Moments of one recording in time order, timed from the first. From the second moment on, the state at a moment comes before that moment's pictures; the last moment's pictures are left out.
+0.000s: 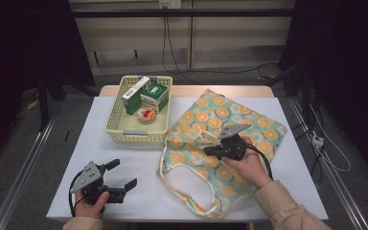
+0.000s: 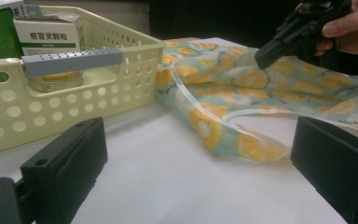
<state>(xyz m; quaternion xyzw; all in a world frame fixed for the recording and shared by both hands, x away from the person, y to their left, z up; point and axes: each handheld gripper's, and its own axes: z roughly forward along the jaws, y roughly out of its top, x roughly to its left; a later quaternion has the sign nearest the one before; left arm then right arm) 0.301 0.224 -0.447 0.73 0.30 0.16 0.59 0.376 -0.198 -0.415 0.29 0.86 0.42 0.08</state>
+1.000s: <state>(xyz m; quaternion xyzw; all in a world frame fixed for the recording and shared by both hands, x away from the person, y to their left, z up) 0.302 0.223 -0.448 0.73 0.30 0.15 0.59 0.398 -0.226 -0.459 0.37 0.85 0.35 0.14</state>
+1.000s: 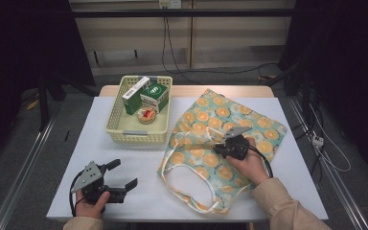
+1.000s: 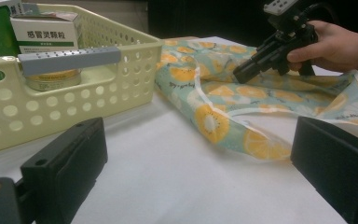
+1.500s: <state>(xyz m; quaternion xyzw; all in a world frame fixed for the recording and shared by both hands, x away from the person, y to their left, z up) 0.301 0.223 -0.447 0.73 0.30 0.15 0.59 0.378 -0.213 -0.433 0.36 0.84 0.41 0.08</state>
